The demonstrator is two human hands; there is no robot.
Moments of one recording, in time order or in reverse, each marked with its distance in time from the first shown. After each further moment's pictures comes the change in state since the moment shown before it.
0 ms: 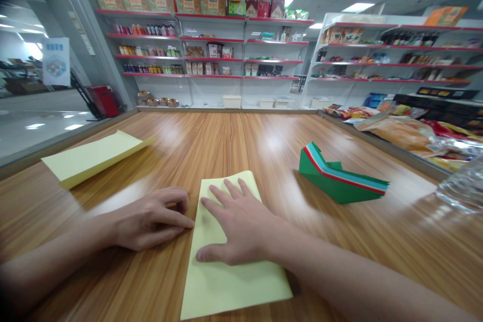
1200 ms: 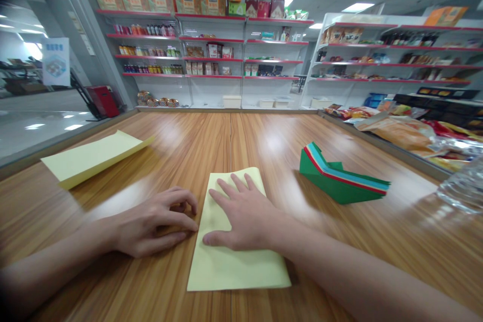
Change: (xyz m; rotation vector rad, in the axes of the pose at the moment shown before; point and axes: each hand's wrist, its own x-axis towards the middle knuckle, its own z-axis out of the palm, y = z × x) left_hand 0.002 0.006 0.002 -0.061 0.000 -0.017; right_hand 0.004 0.012 0.001 -0.071 0.021 0.076
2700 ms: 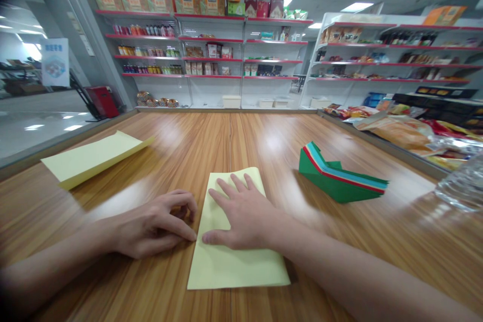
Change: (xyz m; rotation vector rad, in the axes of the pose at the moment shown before) left_hand 0.003 0.003 0.000 -0.079 -0.009 0.034; right_hand 0.000 -0.001 0.002 0.015 -0.006 0.002
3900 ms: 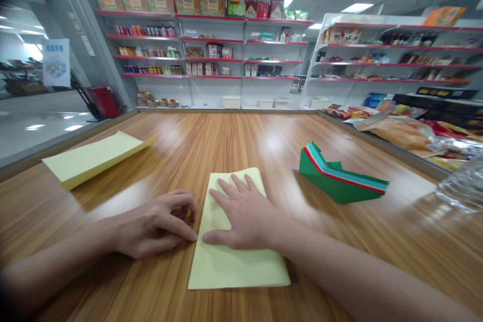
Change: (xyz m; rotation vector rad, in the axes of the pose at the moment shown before) left_hand 0.001 0.000 -0.001 -0.005 -0.008 0.000; right_hand 0.000 0.000 0.000 0.003 -0.003 0.006
